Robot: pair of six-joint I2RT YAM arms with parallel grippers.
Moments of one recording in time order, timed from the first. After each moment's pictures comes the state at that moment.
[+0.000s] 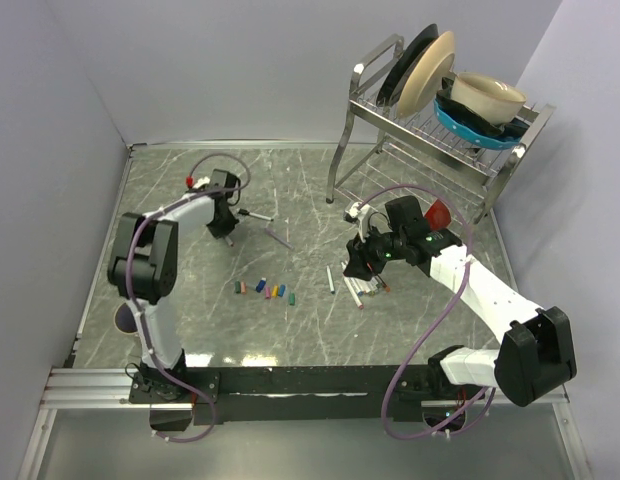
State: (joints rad) left arm -0.24 1.95 1.33 -0.50 -0.33 -0.83; right arm 0.42 1.26 0.91 -0.52 -0.62 -0.31
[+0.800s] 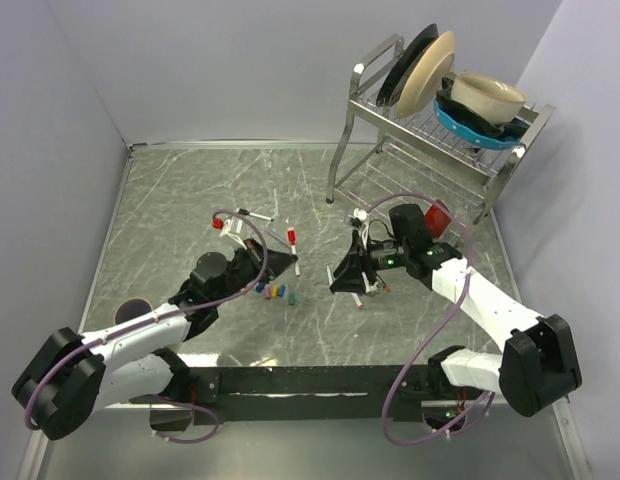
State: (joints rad) left arm -0.68 1.07 0.37 0.63 0.13 -0.97; right arm 0.42 1.20 0.78 -0.27 -1.00 -0.11
